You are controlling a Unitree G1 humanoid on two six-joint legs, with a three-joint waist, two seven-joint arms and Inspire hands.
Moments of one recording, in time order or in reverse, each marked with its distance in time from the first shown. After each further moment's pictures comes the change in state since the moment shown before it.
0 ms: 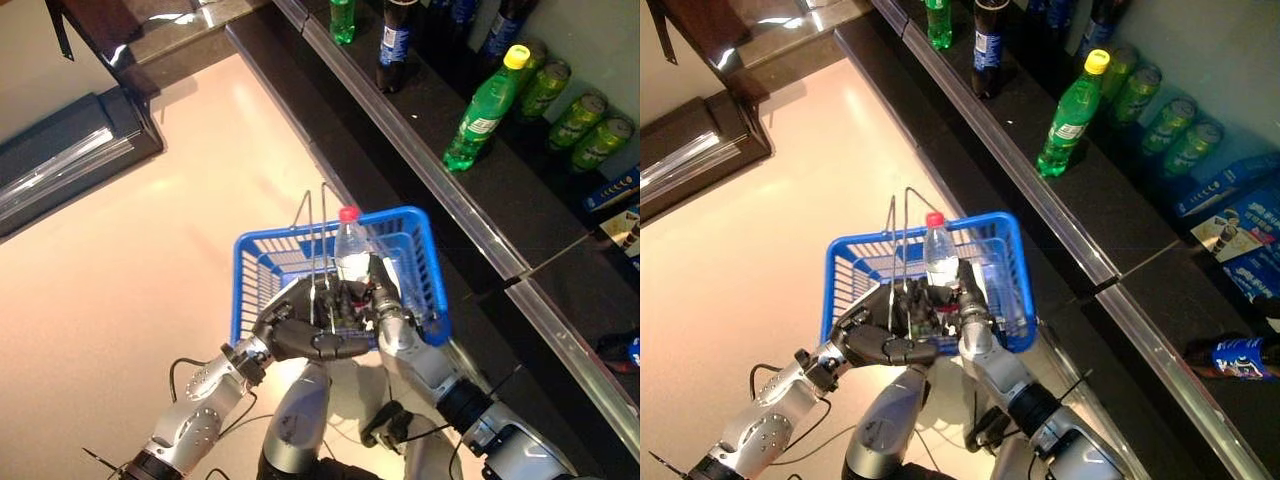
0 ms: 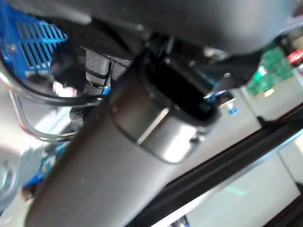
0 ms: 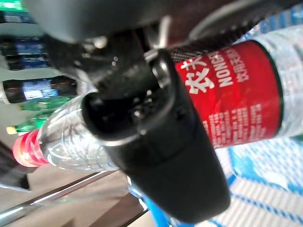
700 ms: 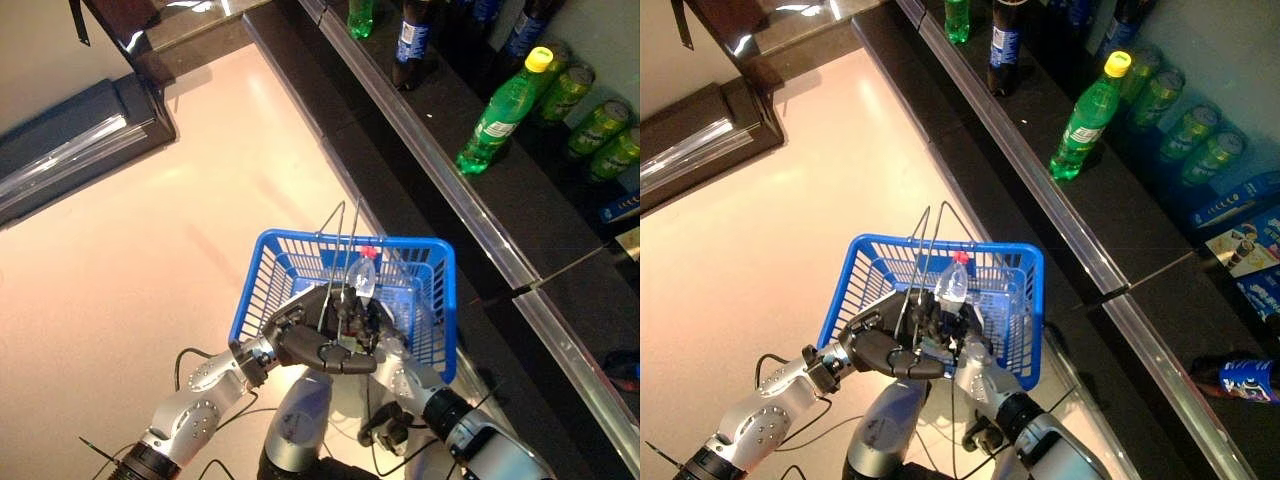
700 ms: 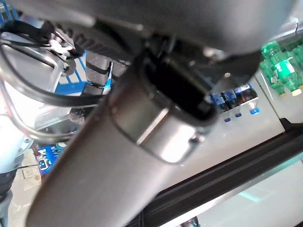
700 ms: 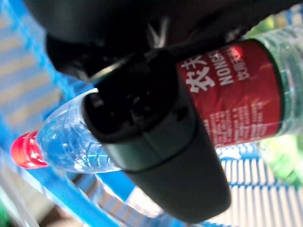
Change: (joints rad) left arm -0.032 0.026 0.003 -0.009 -0.006 0.138 -0.044; right arm 0.028 0.133 -0.057 0.296 0.671 -0.170 0.155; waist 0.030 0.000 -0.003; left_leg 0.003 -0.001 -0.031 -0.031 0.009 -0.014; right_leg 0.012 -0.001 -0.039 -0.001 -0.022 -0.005
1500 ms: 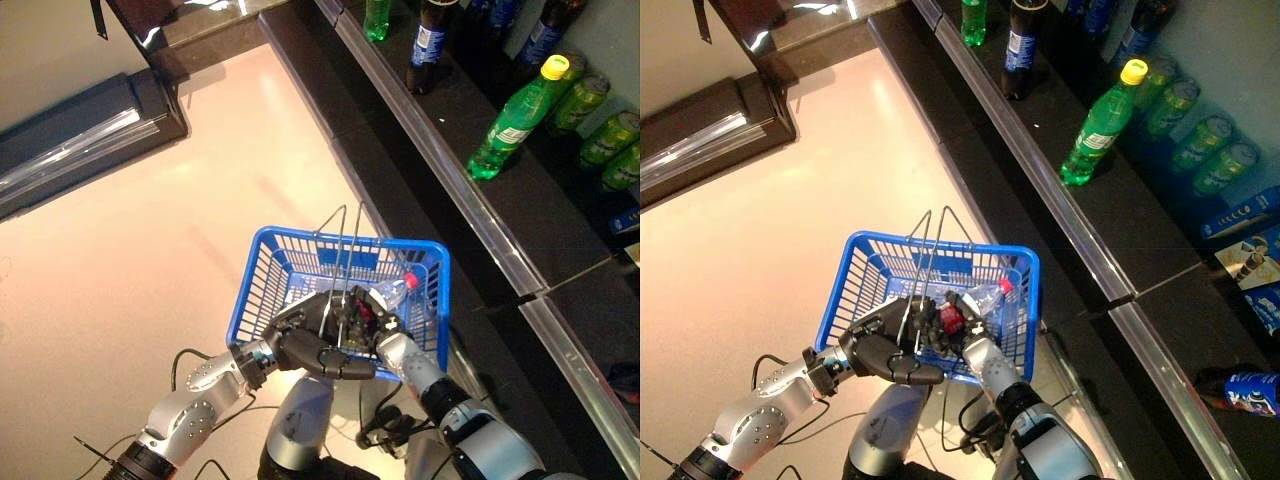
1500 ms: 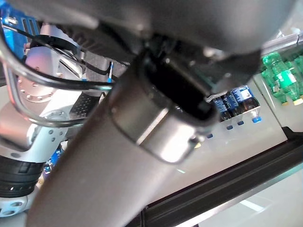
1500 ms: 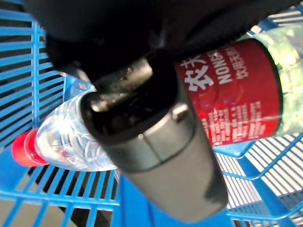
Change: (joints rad) left arm 0.001 0.015 0.000 -0.003 -0.001 0.036 0.001; right arm -0.082 0.018 -0.177 0.156 0.512 0.041 0.021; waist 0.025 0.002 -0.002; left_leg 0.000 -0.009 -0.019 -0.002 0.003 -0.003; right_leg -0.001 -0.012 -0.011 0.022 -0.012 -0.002
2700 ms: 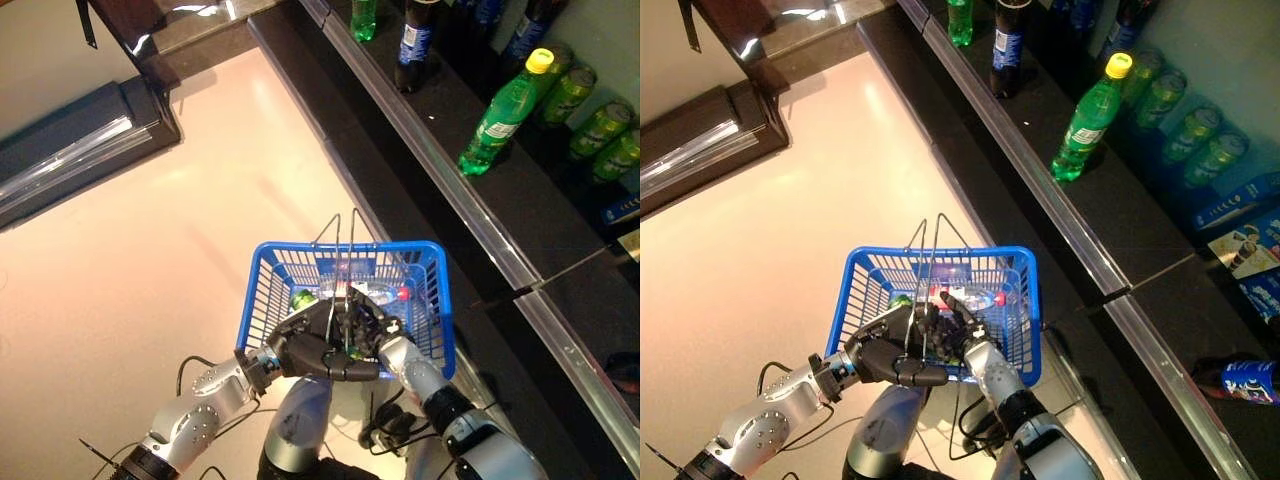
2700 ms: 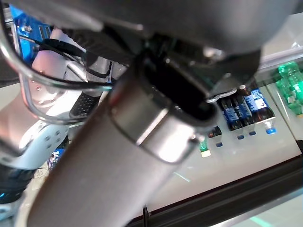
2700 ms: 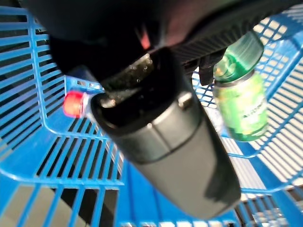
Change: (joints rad) left arm 0.029 -0.021 -0.028 0.001 -0.035 0.021 0.045; right arm 0.150 -0.050 0.031 -0.250 -0.123 -0.009 -0.015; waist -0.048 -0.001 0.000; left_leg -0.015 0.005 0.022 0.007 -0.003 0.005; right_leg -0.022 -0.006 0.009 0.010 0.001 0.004
